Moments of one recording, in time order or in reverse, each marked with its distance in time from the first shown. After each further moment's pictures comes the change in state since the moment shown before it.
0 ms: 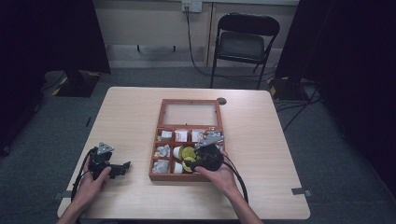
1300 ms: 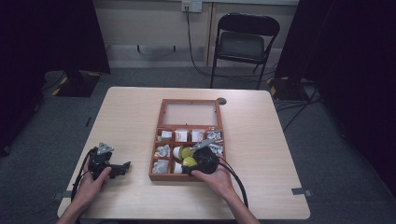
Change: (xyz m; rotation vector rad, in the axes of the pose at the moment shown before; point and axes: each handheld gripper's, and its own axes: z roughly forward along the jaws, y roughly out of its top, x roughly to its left) left arm -0.001 0.000 0.000 -0.003 0.003 -0.003; right arm 0.005 -0.007 0.018 0.107 0.007 0.031
